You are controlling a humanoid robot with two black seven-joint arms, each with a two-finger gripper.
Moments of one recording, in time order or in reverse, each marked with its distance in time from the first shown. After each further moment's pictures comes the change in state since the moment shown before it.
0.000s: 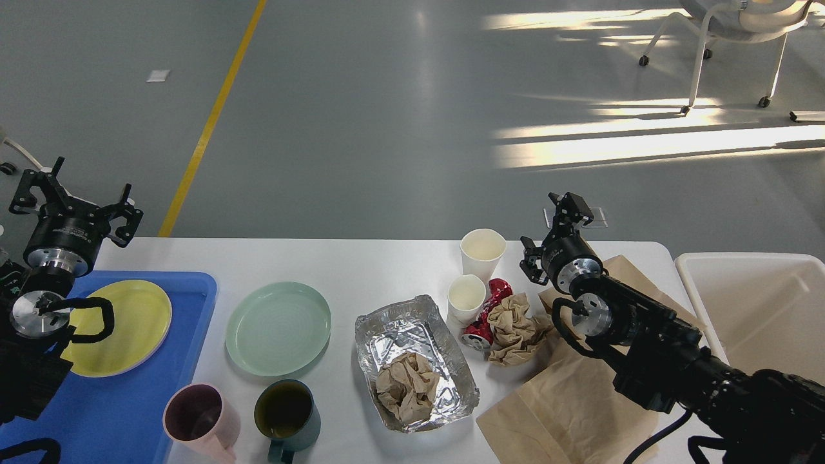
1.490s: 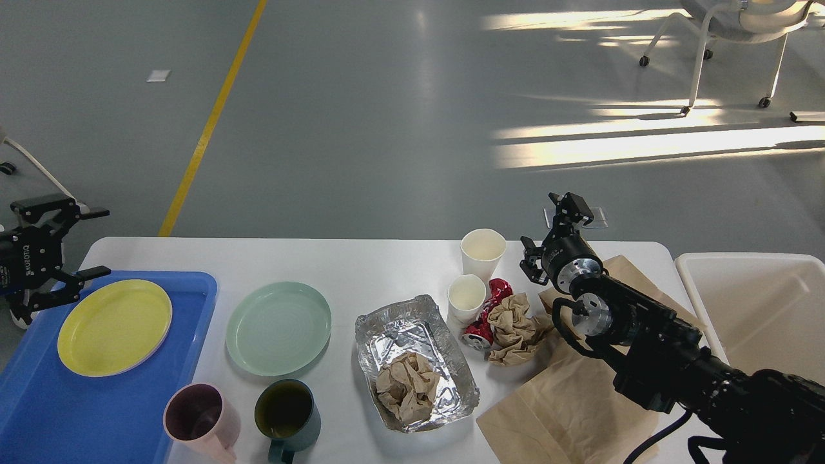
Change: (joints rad) left arm -0.282 0.458 1.254 -0.052 0.052 -0.467 0.064; right arm 0.000 0.000 0.000 0.000 0.000 0.000 0.000
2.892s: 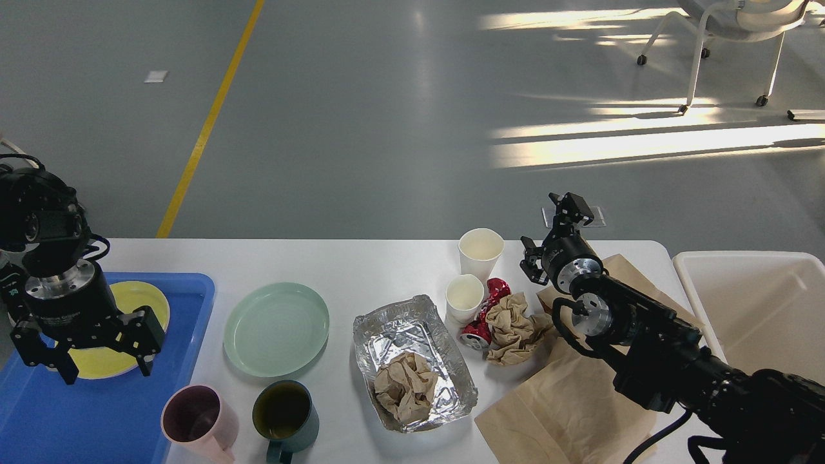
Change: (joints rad) left arm -0.767 -0.476 1.420 -0.594 0.190 -0.001 -0.001; right arm 0.000 0.000 0.000 -0.001 0.000 0.000 0.000
